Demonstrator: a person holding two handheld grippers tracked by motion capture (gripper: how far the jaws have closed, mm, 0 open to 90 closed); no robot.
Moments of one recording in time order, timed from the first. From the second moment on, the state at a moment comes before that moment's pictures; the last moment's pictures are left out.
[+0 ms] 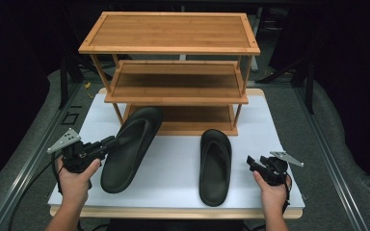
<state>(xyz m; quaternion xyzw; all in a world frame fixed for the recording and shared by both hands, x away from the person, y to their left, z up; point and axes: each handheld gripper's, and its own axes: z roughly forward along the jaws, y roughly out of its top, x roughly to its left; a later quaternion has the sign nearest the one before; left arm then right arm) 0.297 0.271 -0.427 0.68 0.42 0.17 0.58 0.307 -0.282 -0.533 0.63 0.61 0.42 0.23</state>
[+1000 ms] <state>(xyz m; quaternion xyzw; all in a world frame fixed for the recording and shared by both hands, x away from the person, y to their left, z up) 0.321 0.287 -0.378 0.65 0.43 0.20 0.59 0.307 -0.283 -0.534 0.63 0.60 0.43 0.23</state>
